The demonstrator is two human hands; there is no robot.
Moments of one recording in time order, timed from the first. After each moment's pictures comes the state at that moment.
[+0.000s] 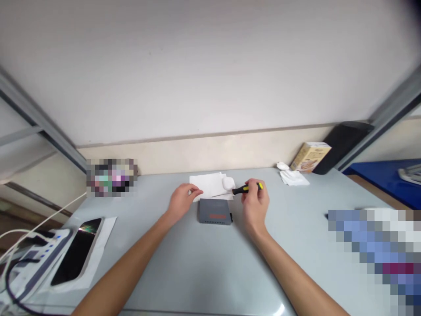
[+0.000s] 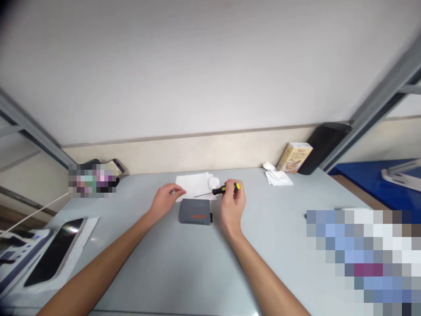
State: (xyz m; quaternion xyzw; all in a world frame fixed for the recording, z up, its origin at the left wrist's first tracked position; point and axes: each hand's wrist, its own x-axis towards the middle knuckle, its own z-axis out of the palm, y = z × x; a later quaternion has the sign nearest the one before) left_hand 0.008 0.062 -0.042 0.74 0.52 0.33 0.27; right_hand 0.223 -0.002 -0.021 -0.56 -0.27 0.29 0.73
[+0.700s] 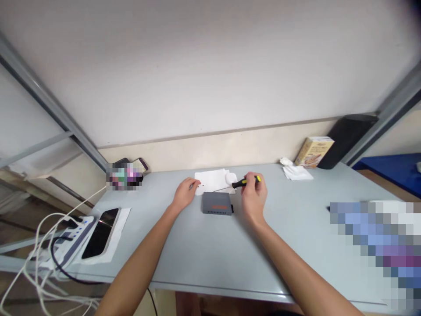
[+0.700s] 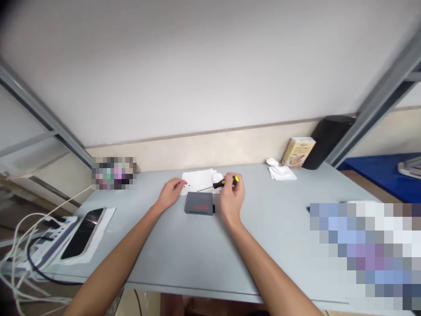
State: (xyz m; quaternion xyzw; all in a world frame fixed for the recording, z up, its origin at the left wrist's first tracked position) left_hand -0.002 0.068 -0.048 0.77 0.52 0.31 0.19; right_hand 0.220 -0.008 -0.013 -0.53 -0.31 0.28 0.74
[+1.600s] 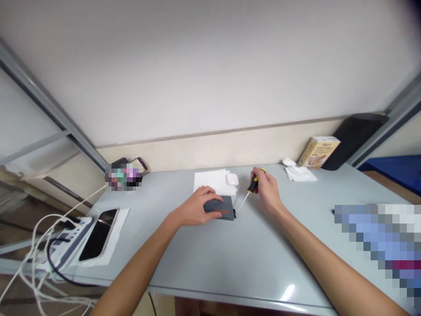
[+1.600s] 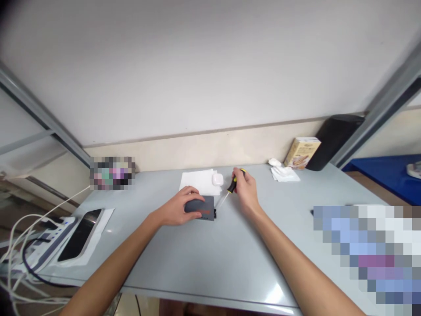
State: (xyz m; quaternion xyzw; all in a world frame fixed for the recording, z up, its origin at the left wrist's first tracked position) left_hand 0.022 0.013 -0.005 0.88 0.32 0.18 0.29; right_hand 0.280 0.018 -0.018 -0.57 -0.34 0.38 0.64
